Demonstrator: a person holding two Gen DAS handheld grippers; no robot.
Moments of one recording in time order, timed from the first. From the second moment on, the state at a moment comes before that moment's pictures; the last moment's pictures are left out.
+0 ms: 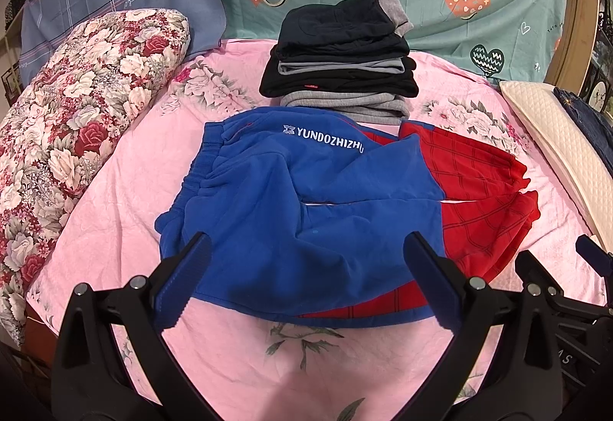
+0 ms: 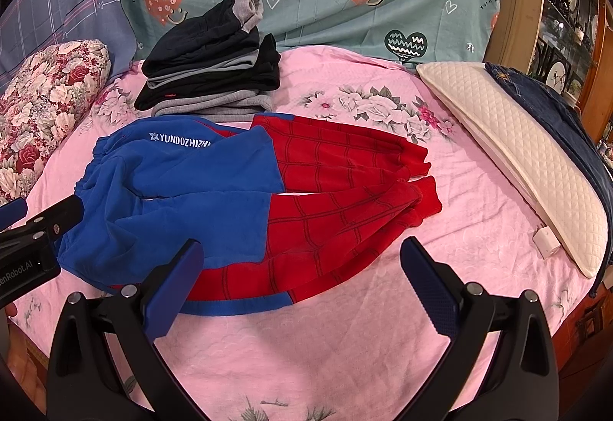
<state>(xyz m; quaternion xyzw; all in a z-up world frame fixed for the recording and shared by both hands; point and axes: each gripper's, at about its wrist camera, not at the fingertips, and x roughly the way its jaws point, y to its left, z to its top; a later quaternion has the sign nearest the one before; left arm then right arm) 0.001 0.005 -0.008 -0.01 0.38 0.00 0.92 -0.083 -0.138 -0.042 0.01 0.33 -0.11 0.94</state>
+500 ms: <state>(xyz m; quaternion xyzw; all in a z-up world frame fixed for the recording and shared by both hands) 0.000 0.005 -0.009 -0.01 0.38 0.00 0.92 -0.082 -0.137 -0.043 0.01 0.33 -0.11 0.94</state>
